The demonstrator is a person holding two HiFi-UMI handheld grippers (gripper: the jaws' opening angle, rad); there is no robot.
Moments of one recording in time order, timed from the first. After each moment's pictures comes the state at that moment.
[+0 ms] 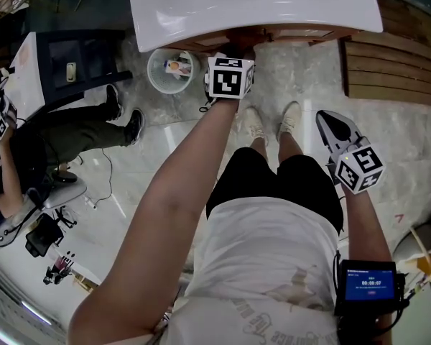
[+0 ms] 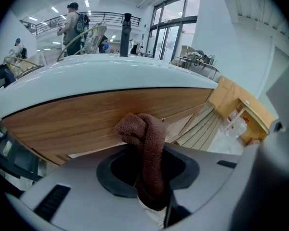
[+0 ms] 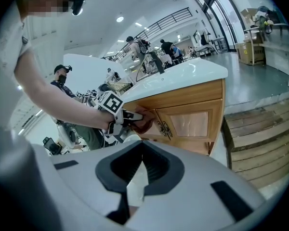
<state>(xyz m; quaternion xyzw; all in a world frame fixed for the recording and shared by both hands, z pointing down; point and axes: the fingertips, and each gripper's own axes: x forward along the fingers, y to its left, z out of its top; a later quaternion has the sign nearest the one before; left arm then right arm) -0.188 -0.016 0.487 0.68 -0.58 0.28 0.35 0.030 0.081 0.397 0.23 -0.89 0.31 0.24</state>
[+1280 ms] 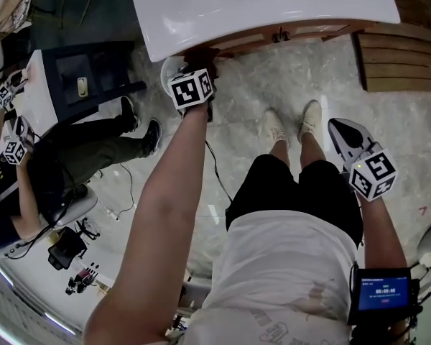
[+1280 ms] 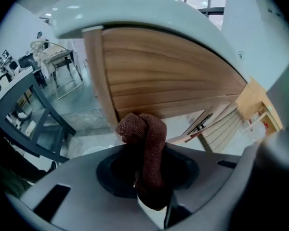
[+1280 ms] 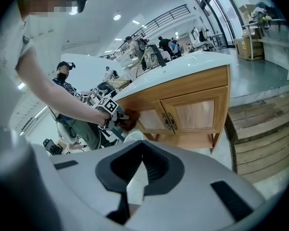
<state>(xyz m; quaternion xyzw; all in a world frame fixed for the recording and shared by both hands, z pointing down) -0.359 0.050 0.543 0.57 -0.65 0.30 0.41 0.006 0.110 0.425 0.23 -0.88 0.33 0.25</state>
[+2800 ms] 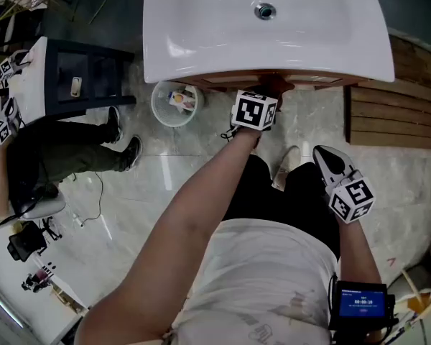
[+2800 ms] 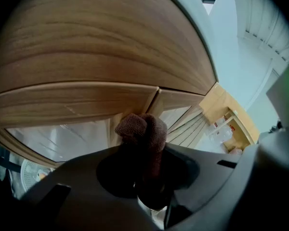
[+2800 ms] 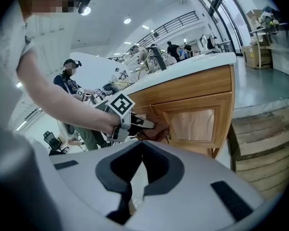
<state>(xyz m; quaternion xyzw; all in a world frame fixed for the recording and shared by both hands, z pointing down) -0.136 -0.038 0.564 0.70 -0.52 0.24 0.43 0.015 0.058 0.455 0.21 -0.91 0.28 0.23</state>
